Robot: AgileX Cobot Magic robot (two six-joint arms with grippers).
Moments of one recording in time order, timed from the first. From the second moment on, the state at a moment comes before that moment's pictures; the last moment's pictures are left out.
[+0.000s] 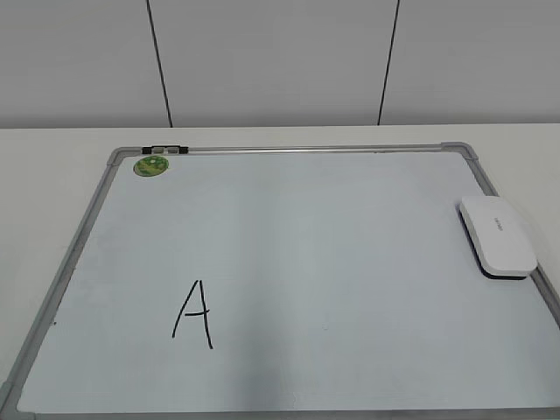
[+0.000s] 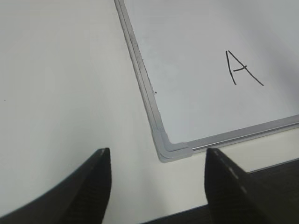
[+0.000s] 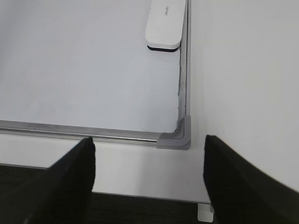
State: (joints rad) left arm -0.28 0.14 -0.51 0.04 1.11 -0.07; right arm 0.04 0.09 -0.49 0.05 1.15 -0.08
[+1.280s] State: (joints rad) left arm -0.06 0.01 -0.51 0.04 1.10 -0.07; right arm -0.08 -0.02 -0.49 0.05 1.14 -0.08
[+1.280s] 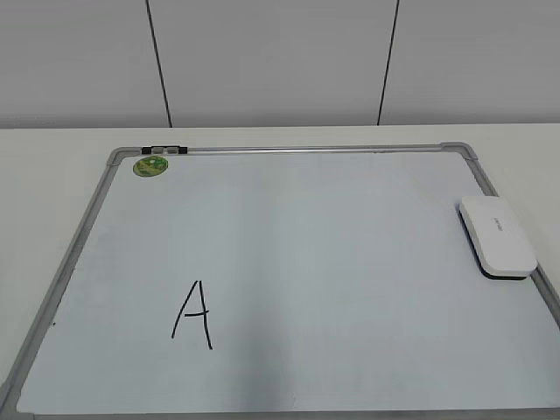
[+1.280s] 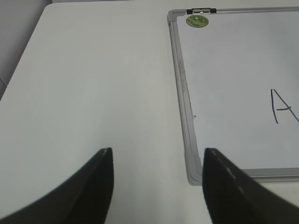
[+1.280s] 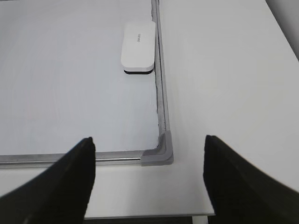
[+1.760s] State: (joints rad) left arm -0.06 0.01 -0.51 0.04 1.10 -0.07; right arm -0.08 -0.02 -0.49 0.05 1.14 -0.07
